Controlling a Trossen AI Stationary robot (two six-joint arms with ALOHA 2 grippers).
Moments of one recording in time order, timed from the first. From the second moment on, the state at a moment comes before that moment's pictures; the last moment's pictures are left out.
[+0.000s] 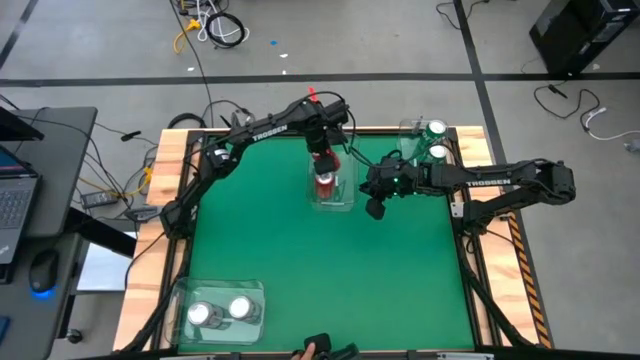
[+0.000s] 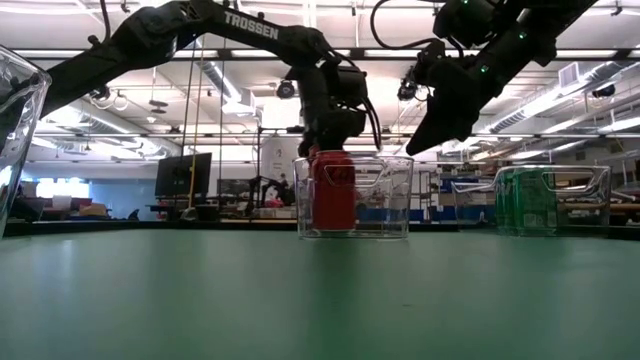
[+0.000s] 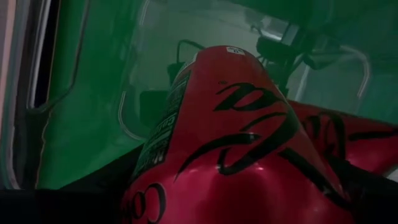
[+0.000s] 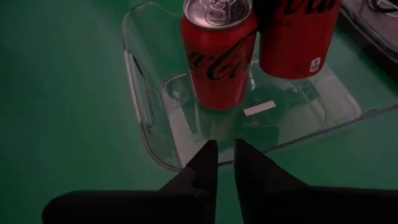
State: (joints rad) left arm 0.47 2.35 2.32 -1.30 0.10 0.20; right arm -0.22 1.25 0.72 -0.20 0.08 0.15
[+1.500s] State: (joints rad) left arm 0.44 2.35 2.32 -1.35 0.07 0.20; right arm -0.46 1.66 0.72 0.51 -0.08 0.08
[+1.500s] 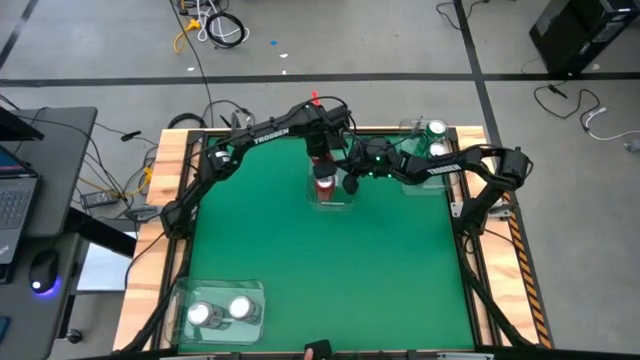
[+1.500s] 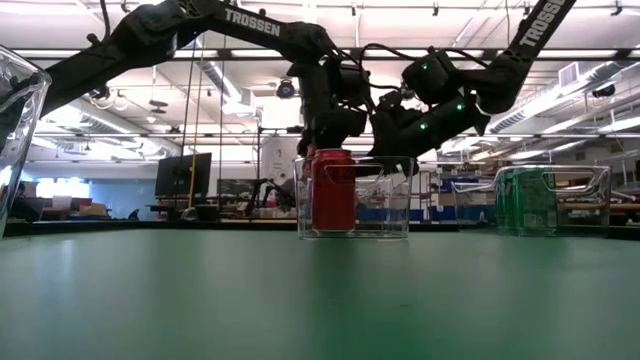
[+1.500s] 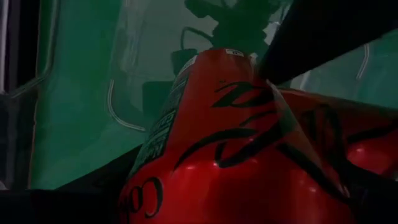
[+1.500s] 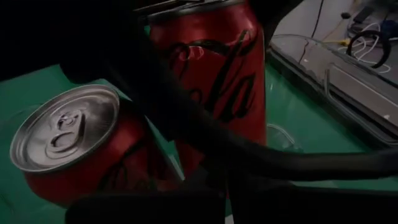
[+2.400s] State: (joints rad) left arm 0.42 2.38 2.28 -1.32 0.11 0.25; right arm -0.48 1.66 0.72 0.48 -0.11 0.08
